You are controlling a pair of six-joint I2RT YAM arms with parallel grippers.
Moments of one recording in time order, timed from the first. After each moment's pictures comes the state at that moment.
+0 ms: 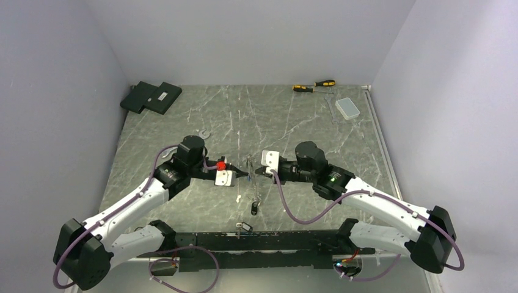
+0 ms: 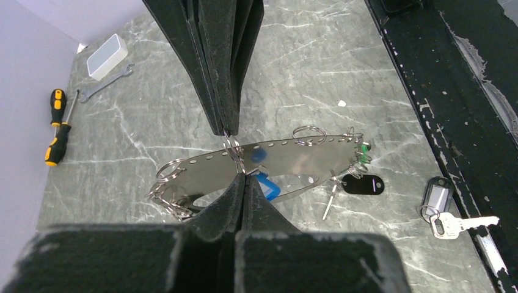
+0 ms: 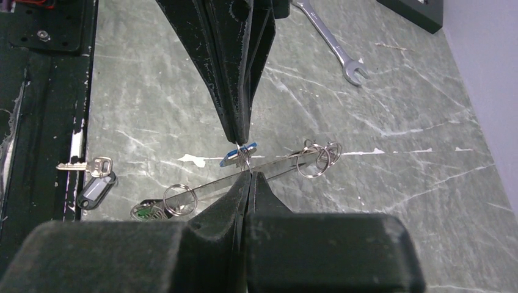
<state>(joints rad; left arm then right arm) -0.61 1.02 0.68 -0.13 0.91 0.84 0.86 1.04 0.74 -0.05 -0.45 -0.50</state>
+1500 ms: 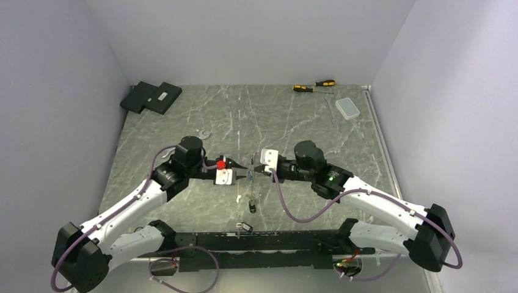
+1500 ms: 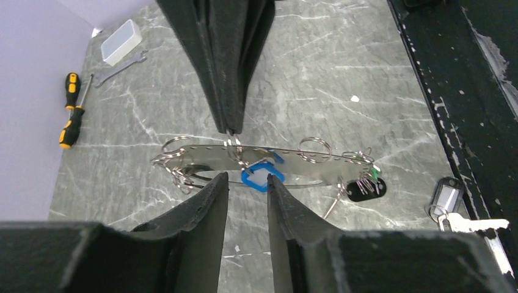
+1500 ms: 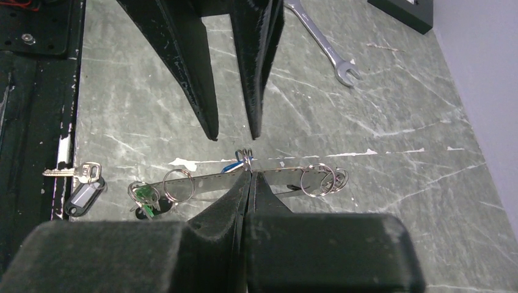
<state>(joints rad) -0.61 0.99 0.68 -0.13 0.85 0.82 0.86 1.05 0.74 -0.01 -0.44 -0.50</state>
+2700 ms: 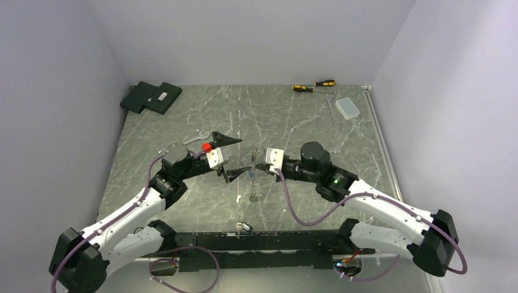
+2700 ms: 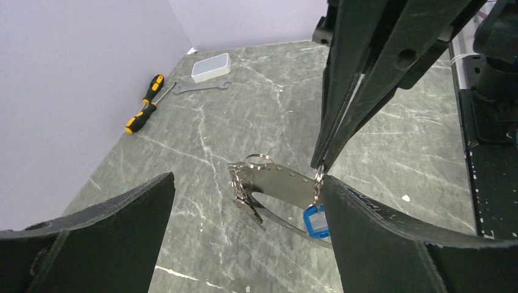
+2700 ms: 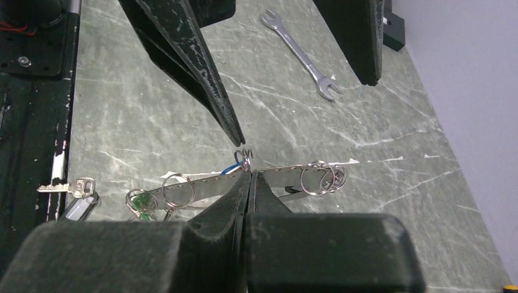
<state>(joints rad) -0.60 0.92 0.55 0.42 0.65 0.29 0.86 1.00 0.73 0.02 -0.42 -0.48</state>
